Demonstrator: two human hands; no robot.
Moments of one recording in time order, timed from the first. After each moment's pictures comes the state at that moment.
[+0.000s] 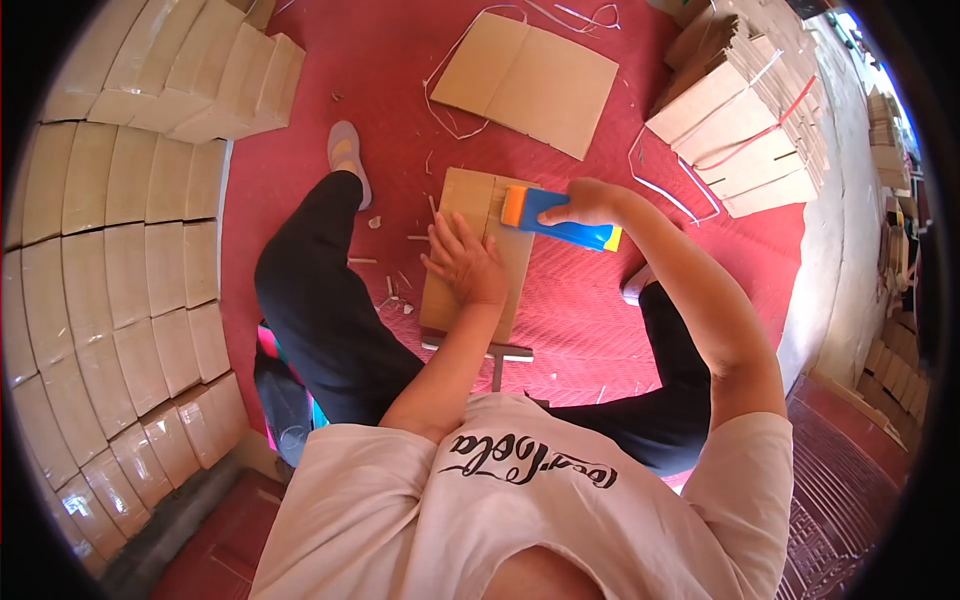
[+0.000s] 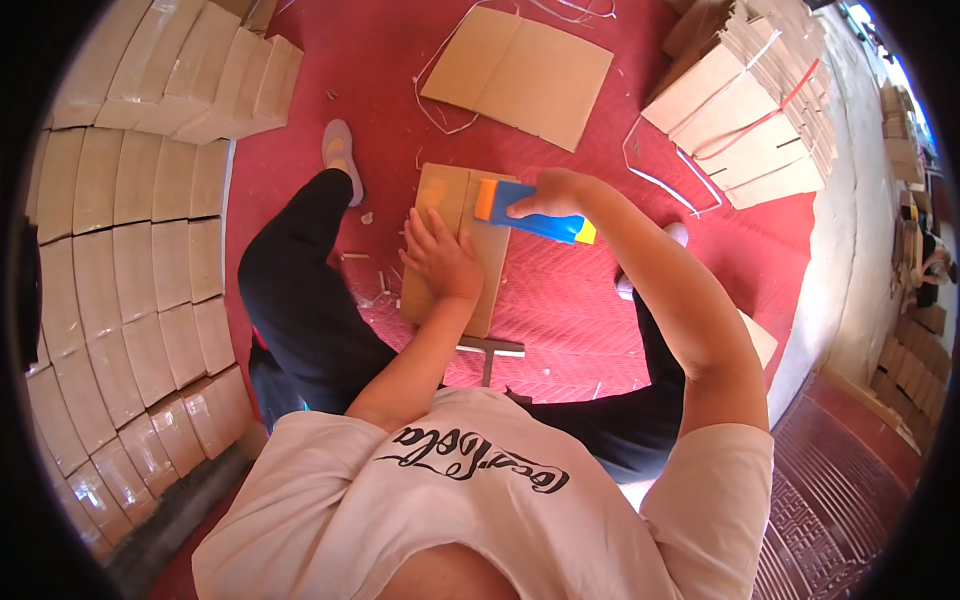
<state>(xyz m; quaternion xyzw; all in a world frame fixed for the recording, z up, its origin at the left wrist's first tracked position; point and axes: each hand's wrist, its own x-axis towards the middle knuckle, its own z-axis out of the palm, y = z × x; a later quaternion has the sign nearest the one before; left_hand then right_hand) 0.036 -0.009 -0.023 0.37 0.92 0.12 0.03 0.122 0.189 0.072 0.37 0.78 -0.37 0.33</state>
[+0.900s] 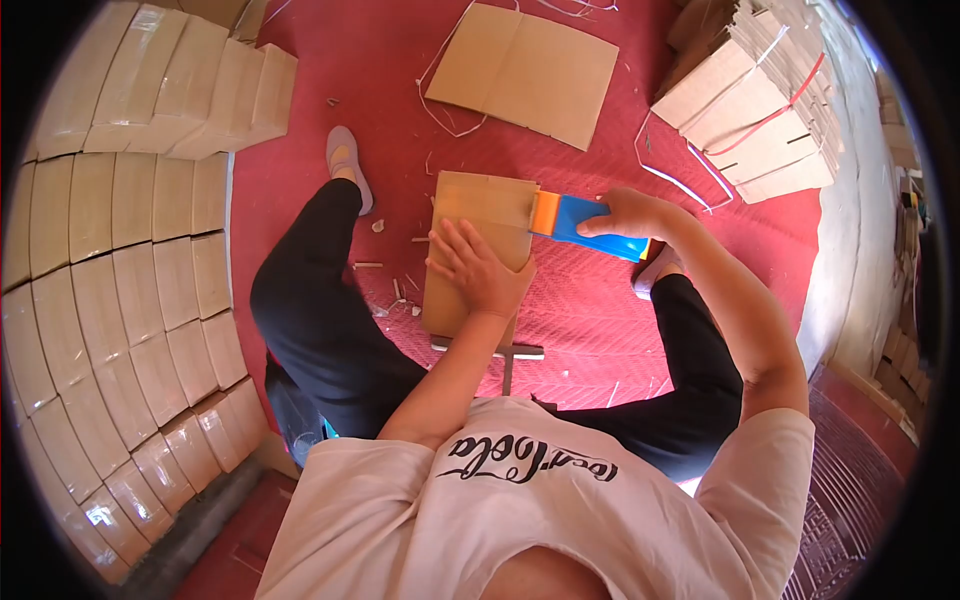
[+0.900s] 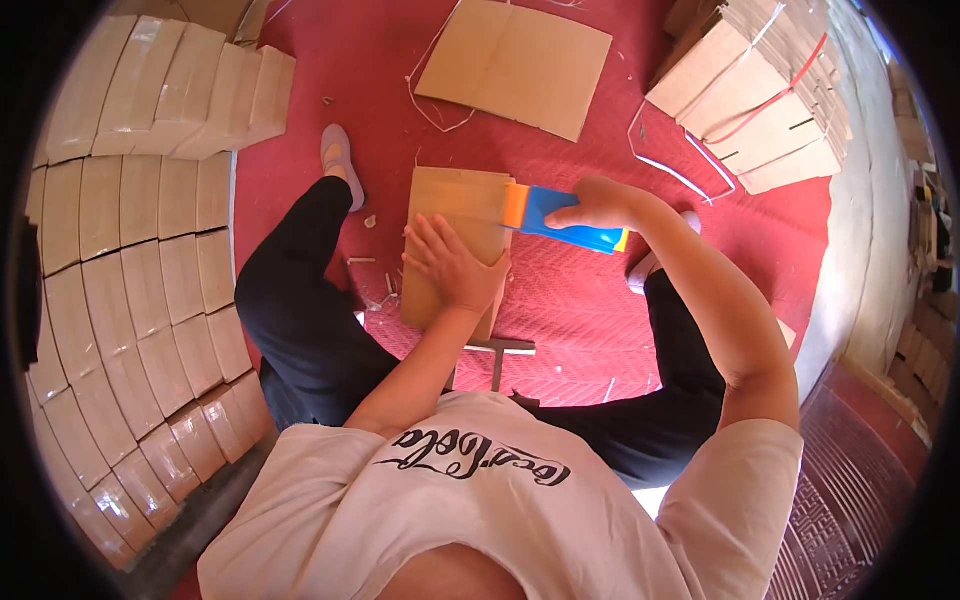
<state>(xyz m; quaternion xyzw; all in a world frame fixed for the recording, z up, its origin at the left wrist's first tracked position) 0.051 0.001 -0.016 0.41 0.90 0.10 0.08 0.189 0.208 0.050 0.38 0.76 -0.43 0.30</state>
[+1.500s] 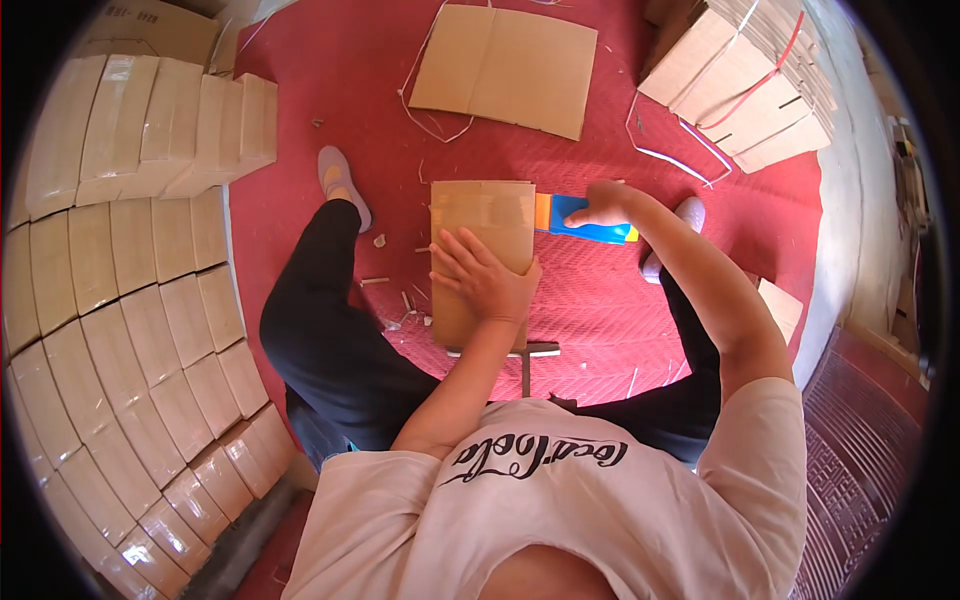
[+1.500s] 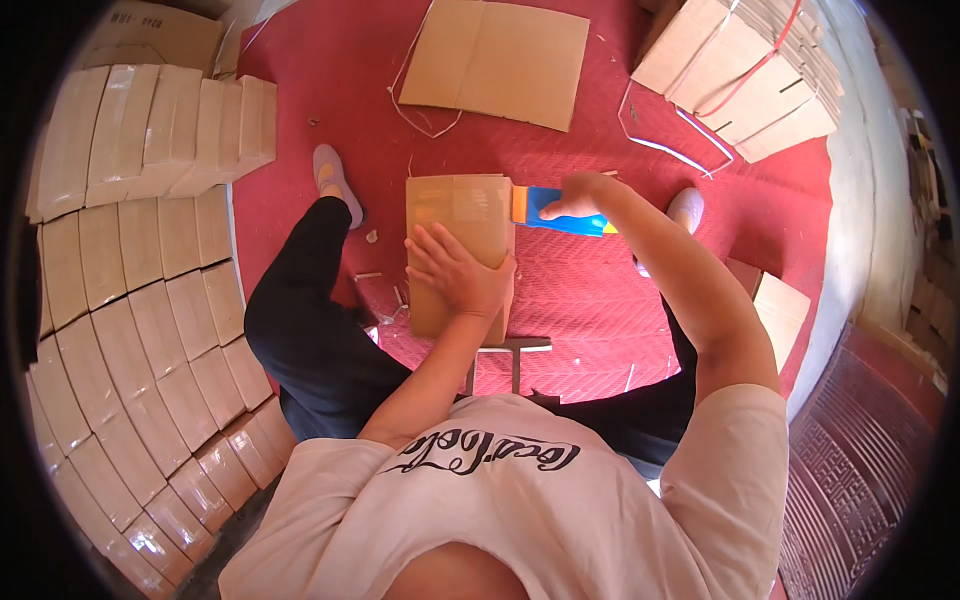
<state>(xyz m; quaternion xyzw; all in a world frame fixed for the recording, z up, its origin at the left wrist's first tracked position) 0.053 0.003 -0.018 0.42 0.90 0.08 0.06 0.177 0.203 -0.017 0.40 0.78 -0.33 0.34</state>
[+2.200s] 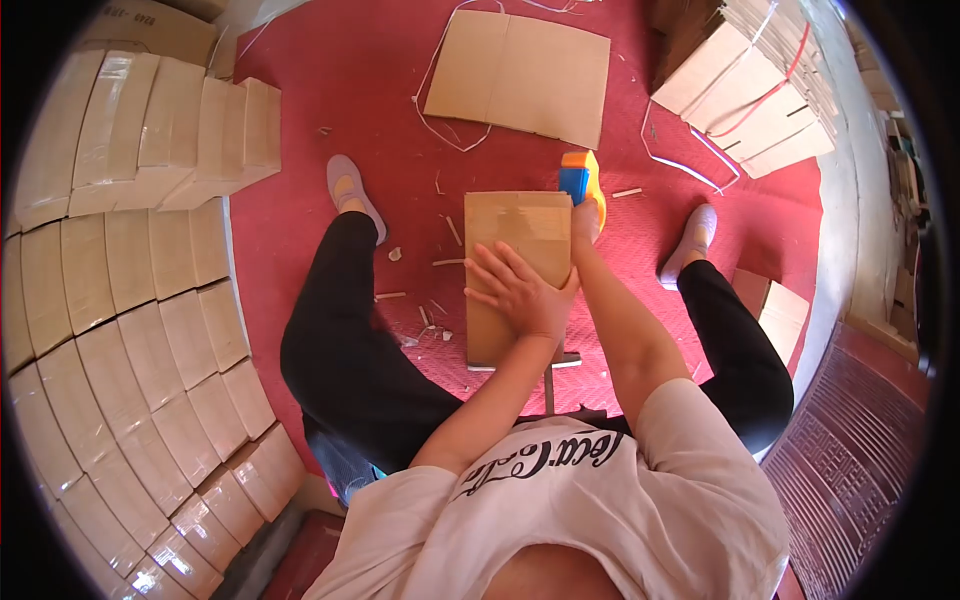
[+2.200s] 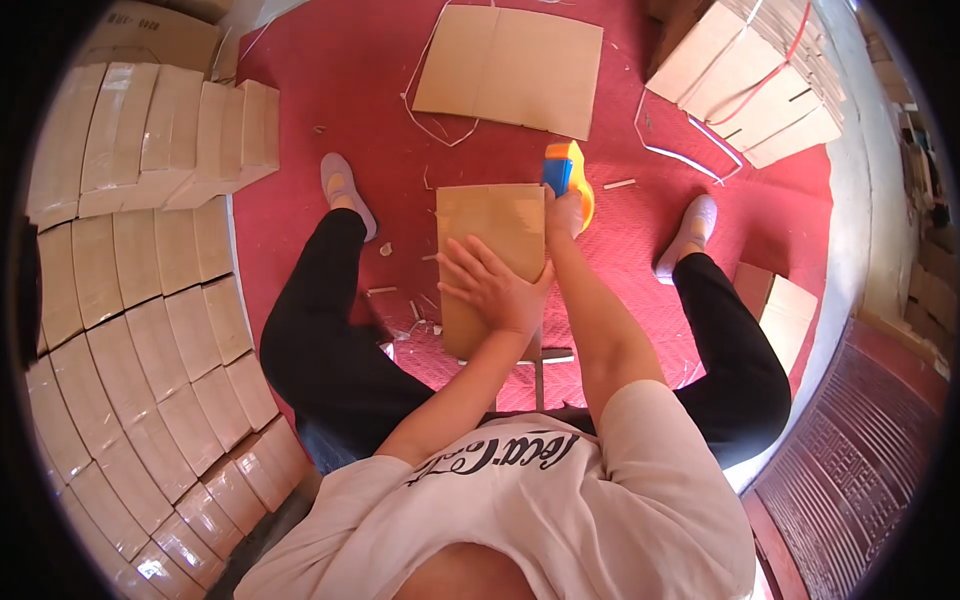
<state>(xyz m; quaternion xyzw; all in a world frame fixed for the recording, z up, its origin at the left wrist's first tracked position) 0.049 0.002 -0.020 0.40 0.91 0.10 0.09 0.103 0.135 -0.172 0.82 0.48 -0.30 -0.09</state>
